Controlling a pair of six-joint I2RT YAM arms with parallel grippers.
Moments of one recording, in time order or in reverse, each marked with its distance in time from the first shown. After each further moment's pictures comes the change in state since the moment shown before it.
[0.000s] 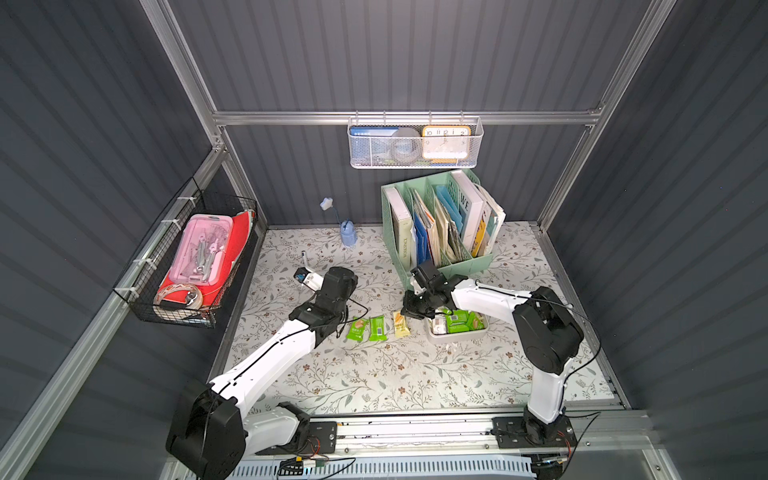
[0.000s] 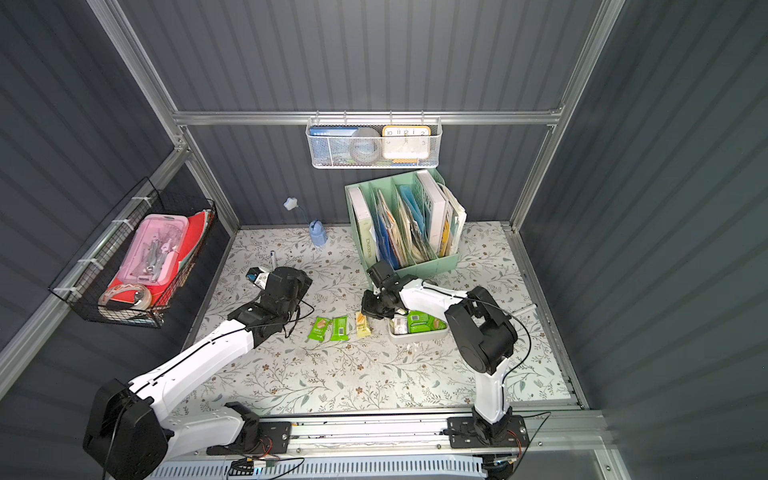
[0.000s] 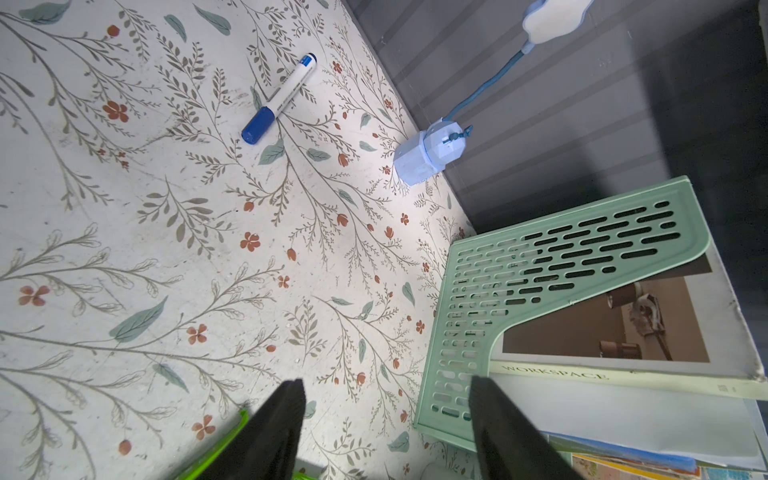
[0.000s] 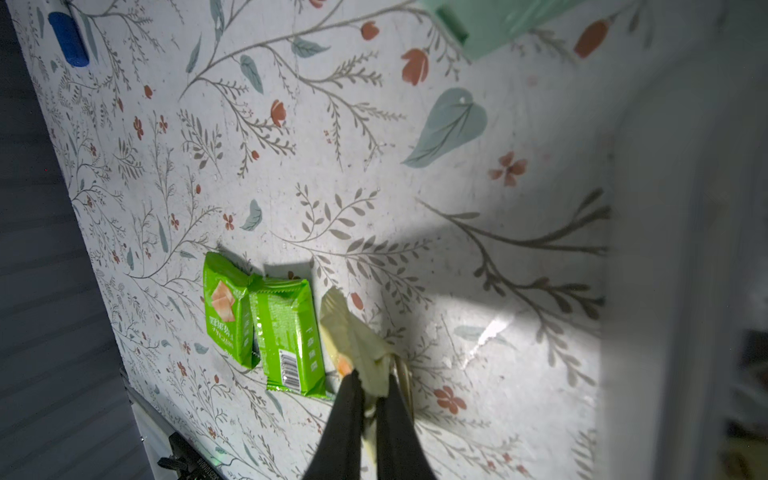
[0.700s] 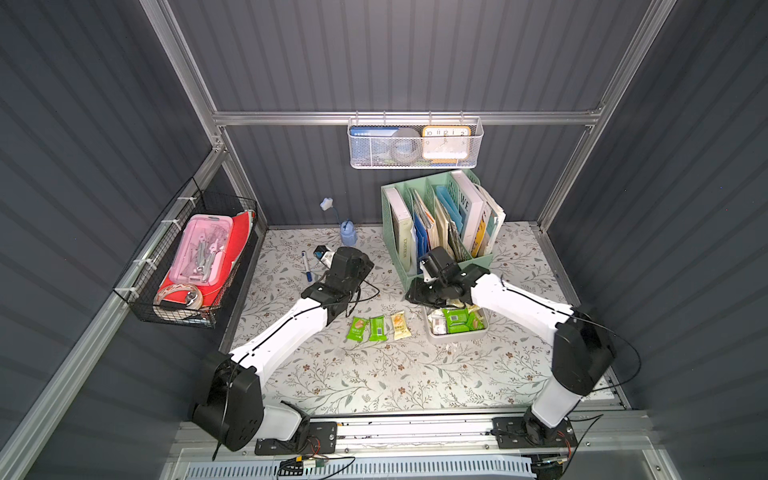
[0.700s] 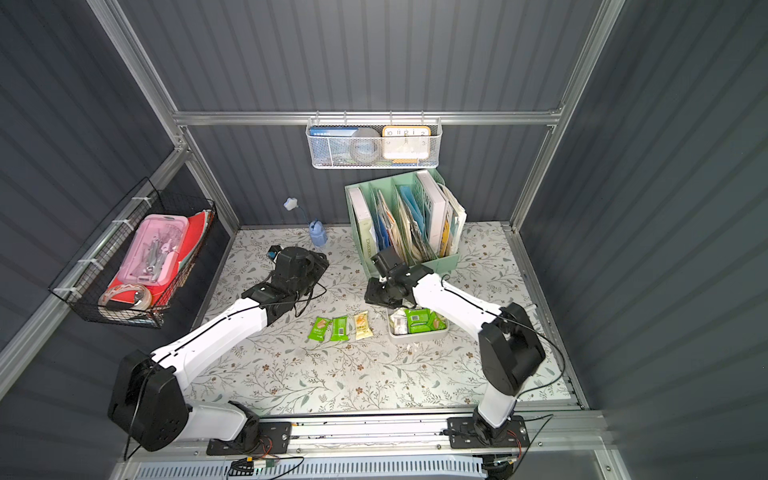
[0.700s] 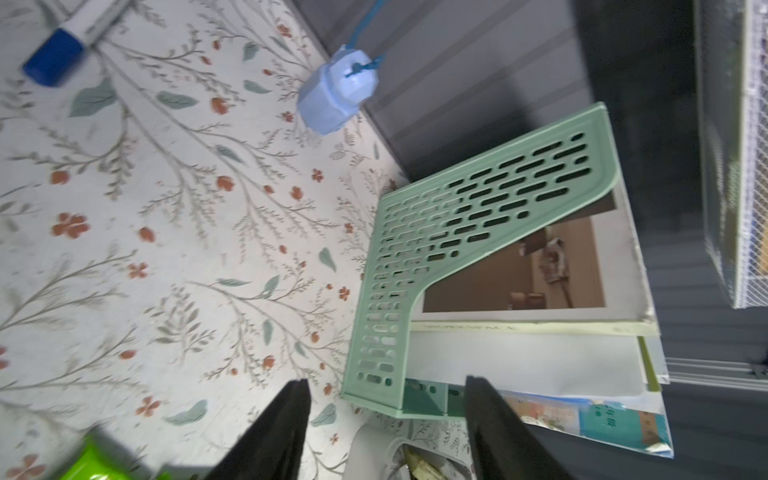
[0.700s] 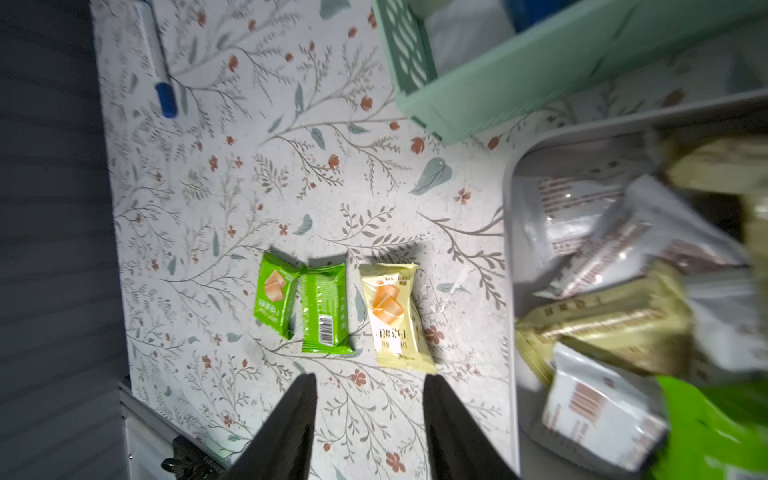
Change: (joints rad) left arm -0.025 0.201 0.239 0.071 0.197 0.113; right arm -0.011 -0.277 0.054 -0.215 0.174 -0.050
